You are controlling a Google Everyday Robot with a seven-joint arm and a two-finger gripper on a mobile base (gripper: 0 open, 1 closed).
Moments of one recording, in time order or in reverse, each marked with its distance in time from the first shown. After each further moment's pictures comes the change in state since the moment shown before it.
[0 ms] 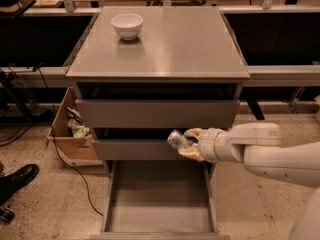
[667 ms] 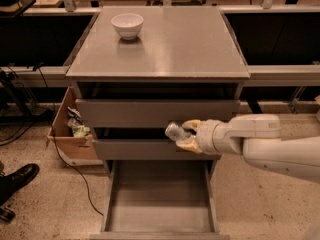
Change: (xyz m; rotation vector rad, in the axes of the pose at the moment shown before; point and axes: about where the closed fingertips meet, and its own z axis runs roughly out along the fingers) arm -0.019 -0.017 -0.007 0.023 -0.012 -0.010
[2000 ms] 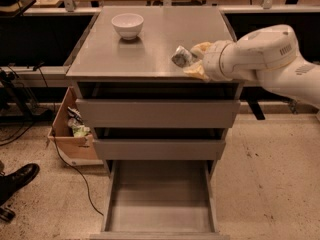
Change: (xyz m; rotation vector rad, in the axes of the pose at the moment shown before) arm -0.127 -0.187 -0.076 0.275 -0.011 -0.135
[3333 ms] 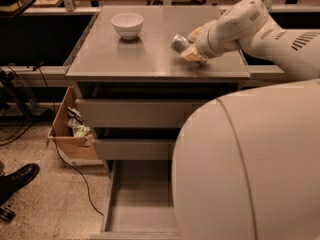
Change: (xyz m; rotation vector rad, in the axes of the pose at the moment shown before) arm 0.018 -0.060 0.077 -0.050 0.103 -0.005
